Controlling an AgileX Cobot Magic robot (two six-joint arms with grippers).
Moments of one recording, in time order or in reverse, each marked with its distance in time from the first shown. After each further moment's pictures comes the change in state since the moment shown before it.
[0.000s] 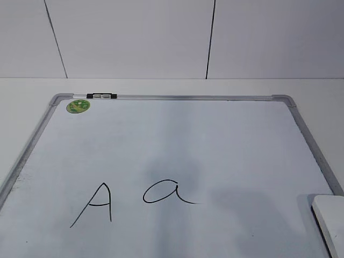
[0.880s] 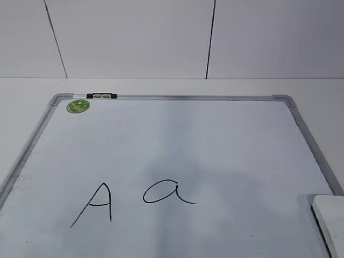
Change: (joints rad) left arm 0.000 0.000 0.000 0.000 0.000 0.000; right arm -0.002 0.182 -0.107 0.059 0.098 -0.002
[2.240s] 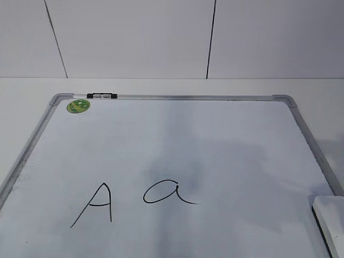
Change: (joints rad) left arm 0.000 0.000 0.000 0.000 0.000 0.000; right arm 0.006 0.739 -0.056 0.180 -0.021 -0.102
